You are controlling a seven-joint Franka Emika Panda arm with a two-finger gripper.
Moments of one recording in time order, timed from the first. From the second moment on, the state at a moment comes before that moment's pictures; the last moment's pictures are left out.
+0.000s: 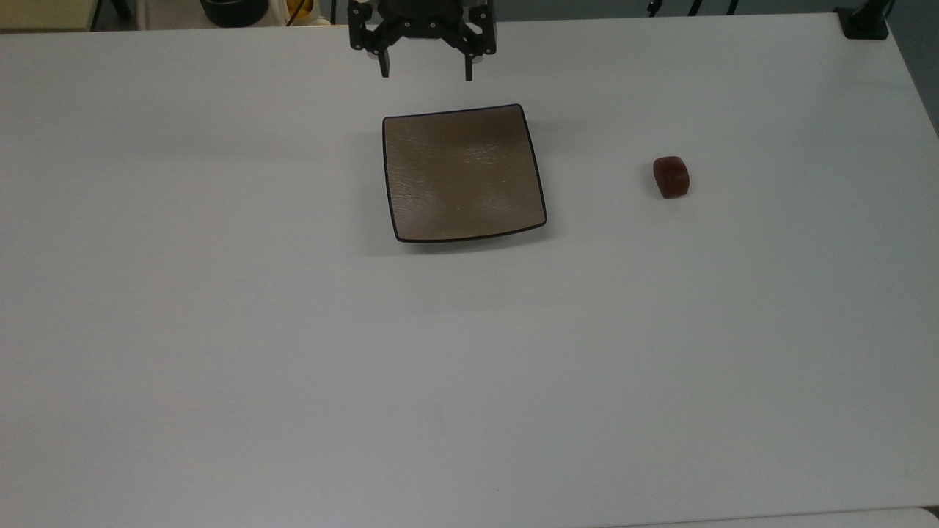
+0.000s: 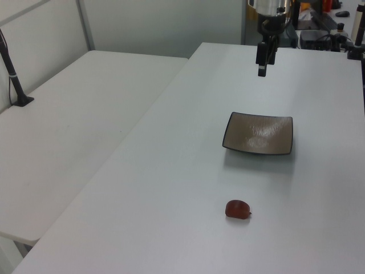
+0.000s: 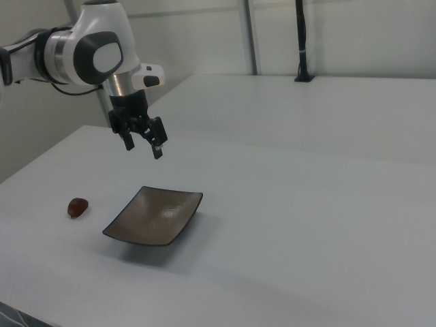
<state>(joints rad) 0.14 0.02 0.03 -1.75 0.03 1.79 0.14</state>
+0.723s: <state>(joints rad) 0.24 0.15 0.19 -1.75 0.10 2.03 0.26</state>
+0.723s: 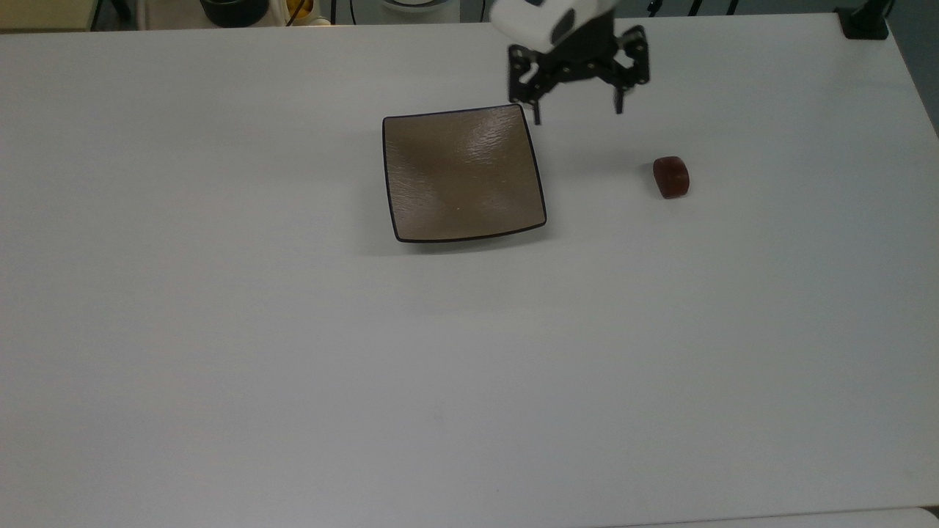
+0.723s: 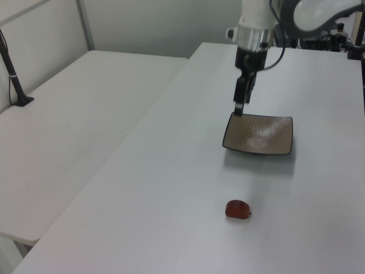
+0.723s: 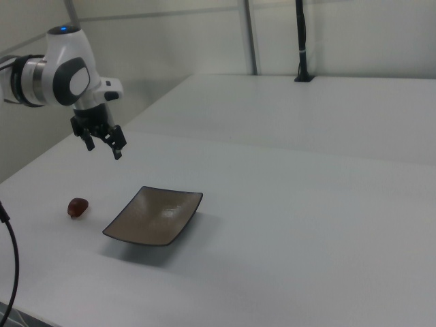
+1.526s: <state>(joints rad) 0.42 0.43 0.27 -1.69 -0.04 2.14 0.40</state>
